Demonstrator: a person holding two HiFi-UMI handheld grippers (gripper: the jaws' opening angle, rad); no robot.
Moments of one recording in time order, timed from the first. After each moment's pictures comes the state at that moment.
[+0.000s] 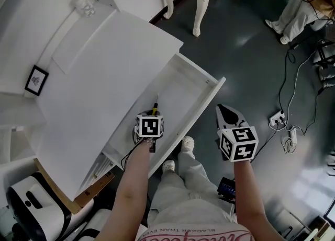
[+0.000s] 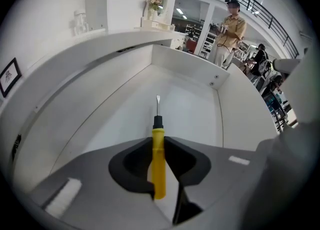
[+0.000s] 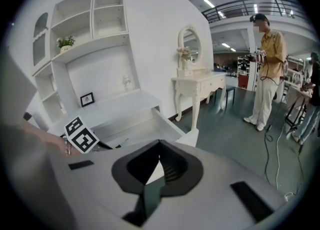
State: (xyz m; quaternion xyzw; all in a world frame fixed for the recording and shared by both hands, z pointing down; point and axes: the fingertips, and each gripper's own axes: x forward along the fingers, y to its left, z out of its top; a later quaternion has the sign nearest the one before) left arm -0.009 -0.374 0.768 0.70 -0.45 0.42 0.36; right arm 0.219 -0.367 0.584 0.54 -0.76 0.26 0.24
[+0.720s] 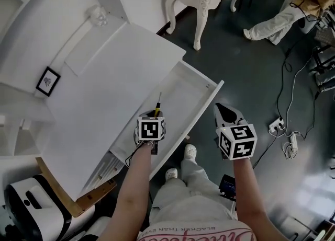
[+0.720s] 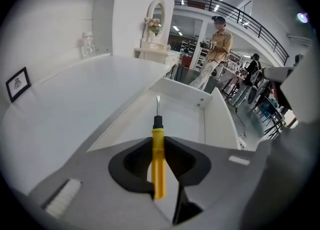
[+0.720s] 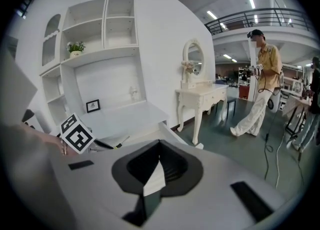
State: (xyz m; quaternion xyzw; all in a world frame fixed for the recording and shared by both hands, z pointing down) left arm -0.015 -0.374 0.683 0.74 -0.46 0.35 0.32; right arm 0.193 -0.353 0.525 0.55 -0.78 0.21 0.21
